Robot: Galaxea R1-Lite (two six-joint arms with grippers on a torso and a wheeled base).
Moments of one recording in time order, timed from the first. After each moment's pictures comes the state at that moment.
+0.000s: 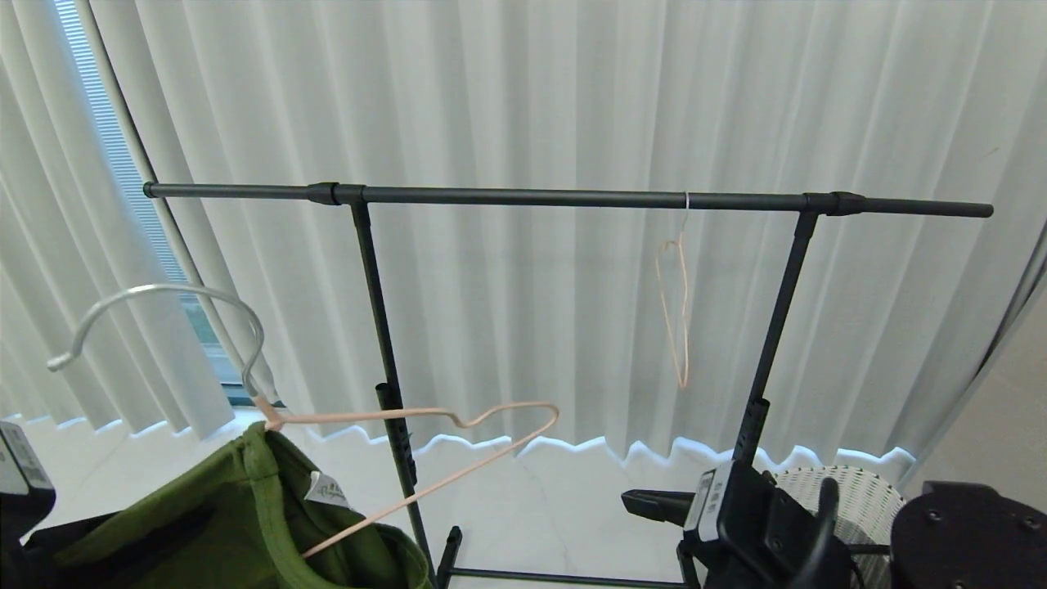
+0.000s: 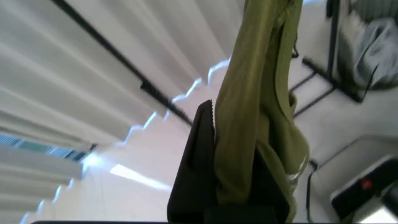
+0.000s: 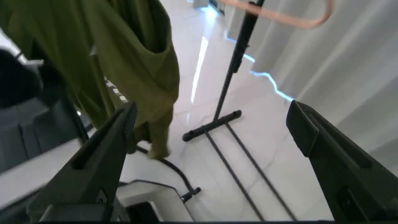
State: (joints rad) left arm -0.82 0.85 -0.68 0.34 0.38 0.30; right arm 1.22 1.58 -0.47 -0.80 -0.14 0.06
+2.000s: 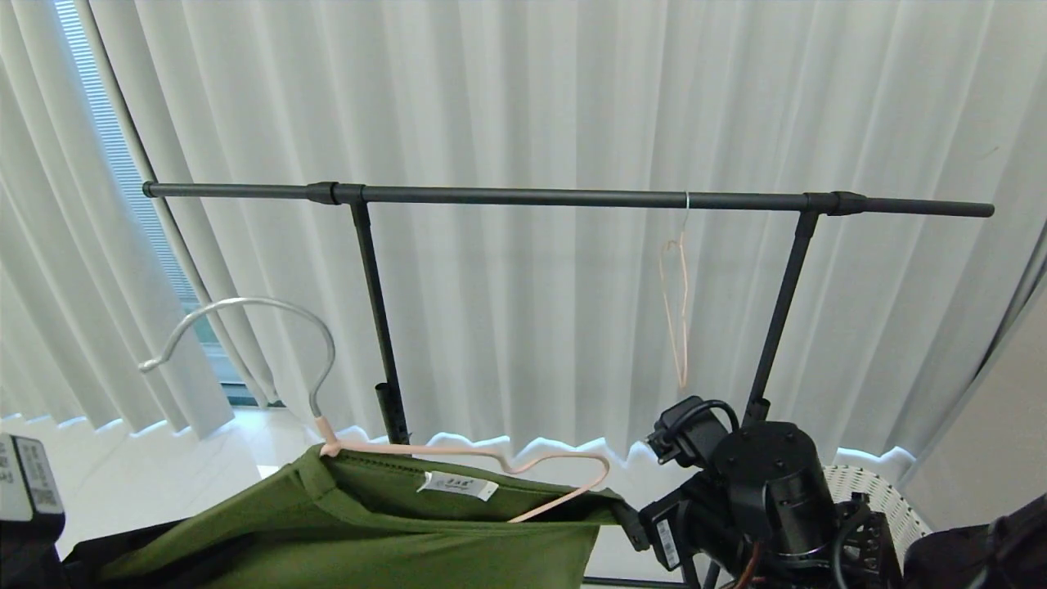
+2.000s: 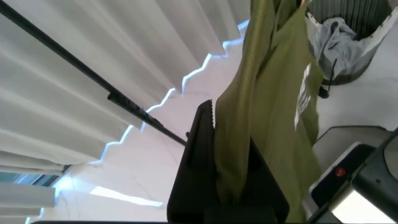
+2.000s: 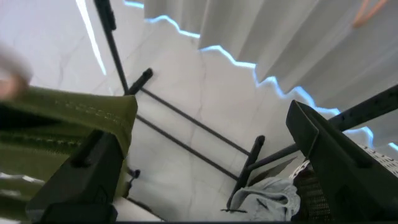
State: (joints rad) left arm -0.81 0.85 -0.61 0.22 0.22 0.31; right arm 0.94 1.85 -0.54 -0.79 -0.40 0.14
